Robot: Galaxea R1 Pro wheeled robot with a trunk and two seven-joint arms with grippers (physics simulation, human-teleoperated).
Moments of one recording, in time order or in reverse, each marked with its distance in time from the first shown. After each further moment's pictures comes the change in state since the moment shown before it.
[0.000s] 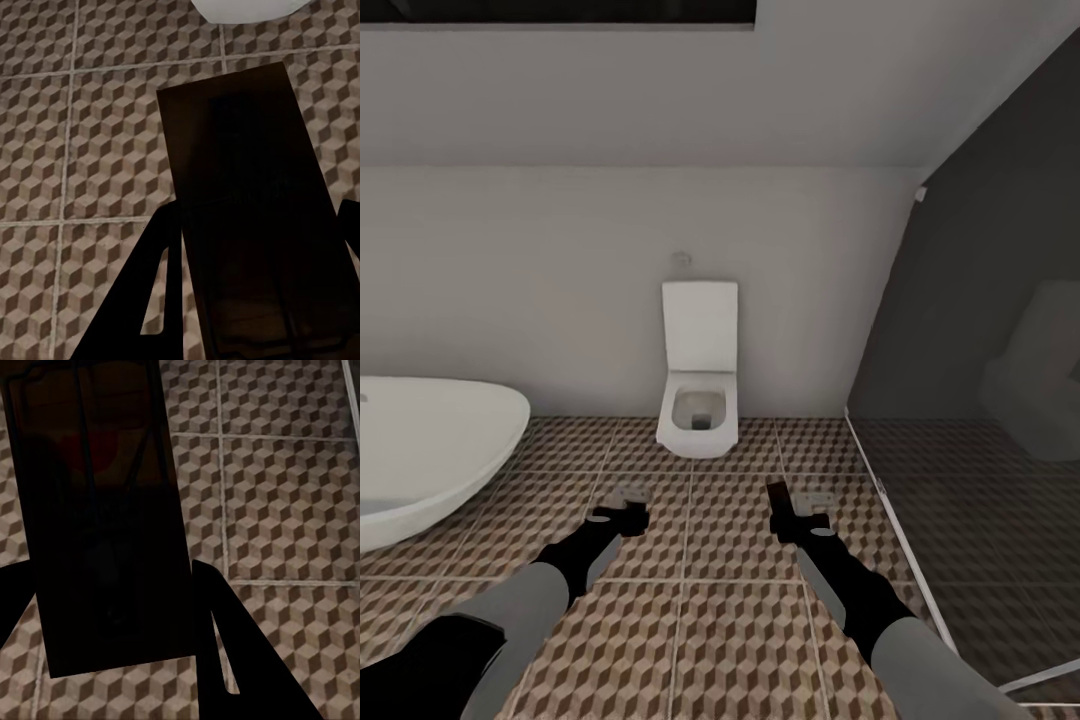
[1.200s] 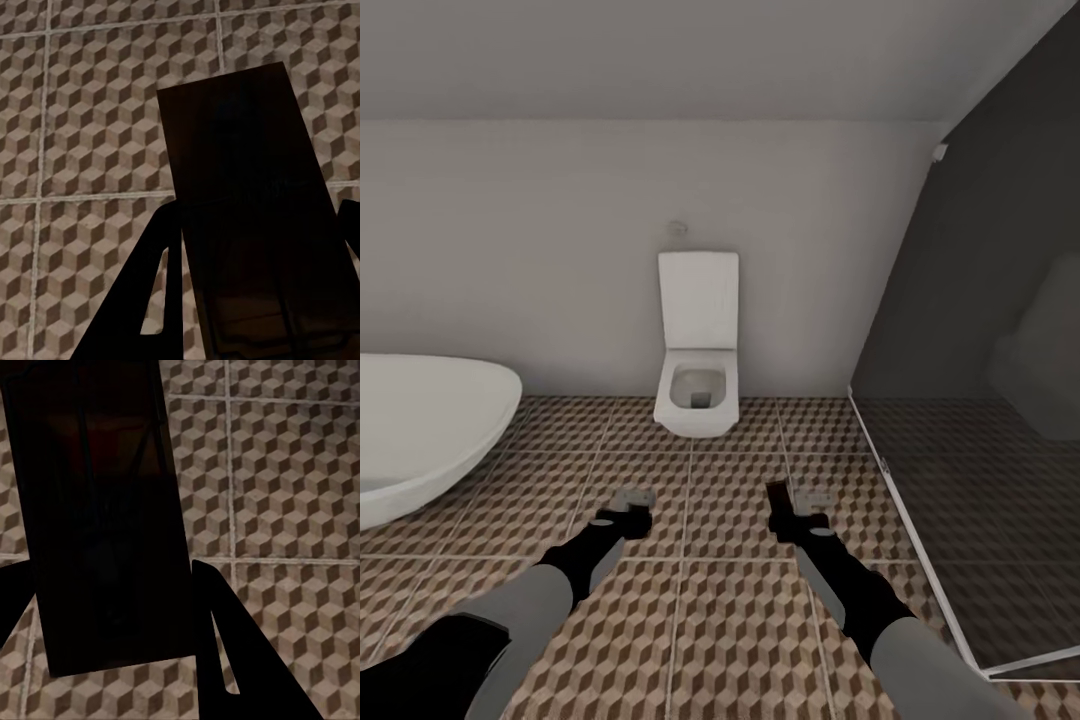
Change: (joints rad) left arm 0.000 -0.014 0.000 0.023 0.000 -0.020 0.000; right arm 0.000 0.002 0.002 0.000 0.000 0.002 0.000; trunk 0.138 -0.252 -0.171
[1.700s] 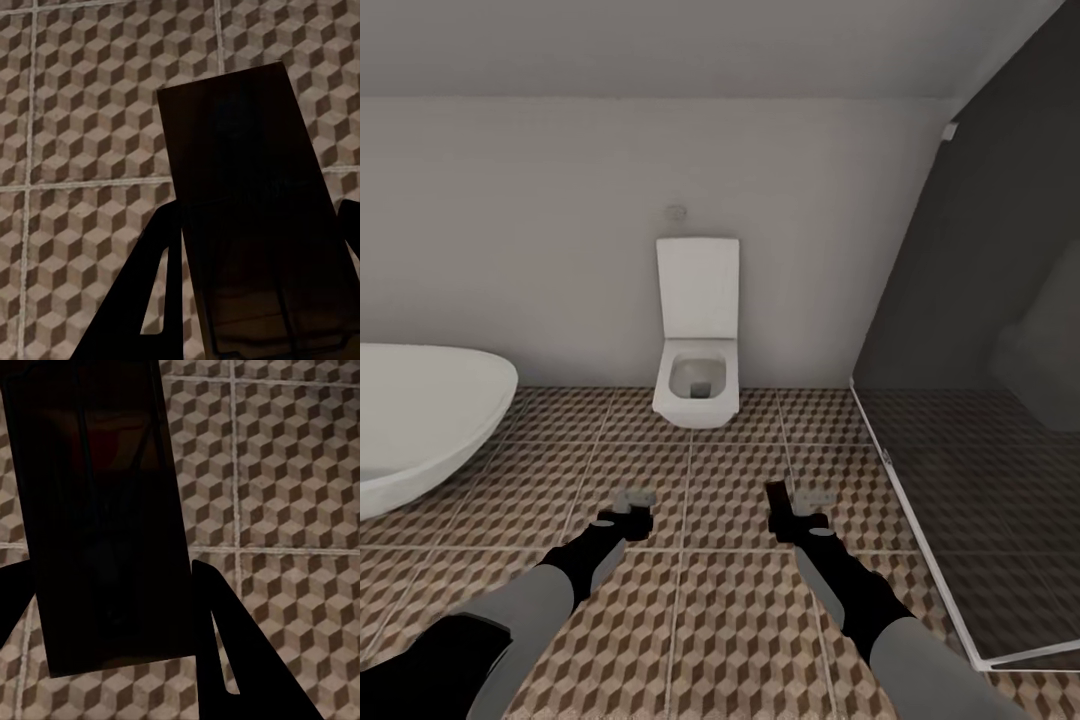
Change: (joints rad) left arm 0.000 -0.005 0.000 0.007 0.000 0.000 0.000; right arm 0.000 0.002 0.001 0.000 0.000 0.000 0.000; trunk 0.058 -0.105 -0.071
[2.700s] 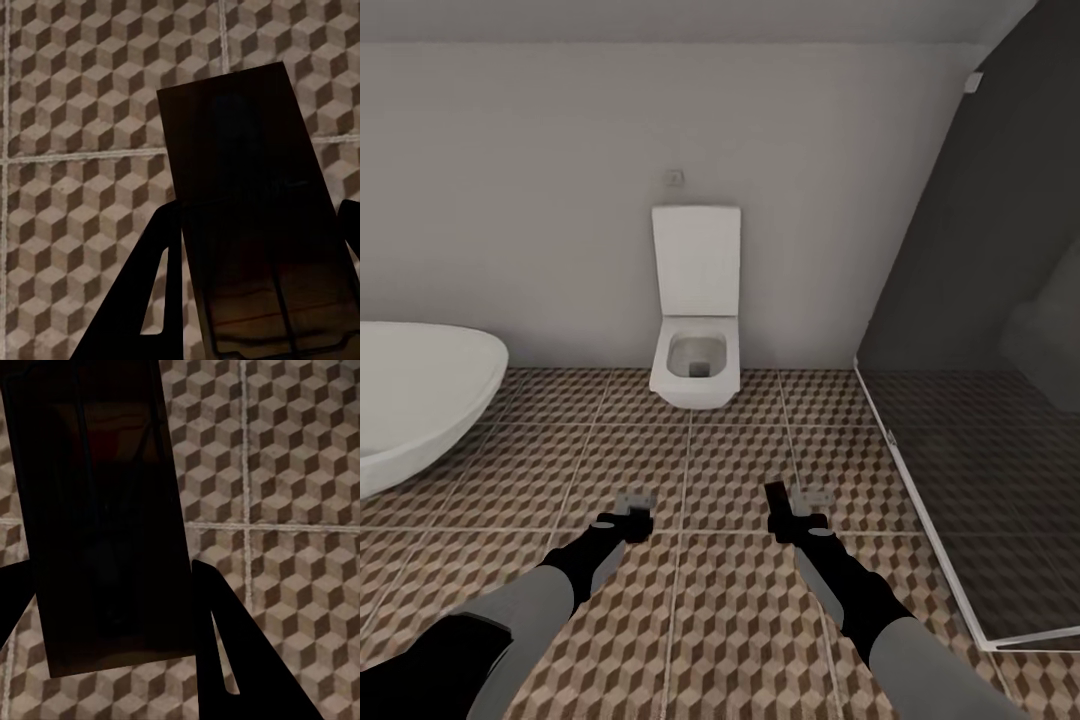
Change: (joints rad) left arm -0.001 -0.001 0.000 0.011 0.000 -0.001 0.000; right arm 0.000 0.002 0.000 0.000 0.000 0.000 0.000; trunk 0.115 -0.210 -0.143
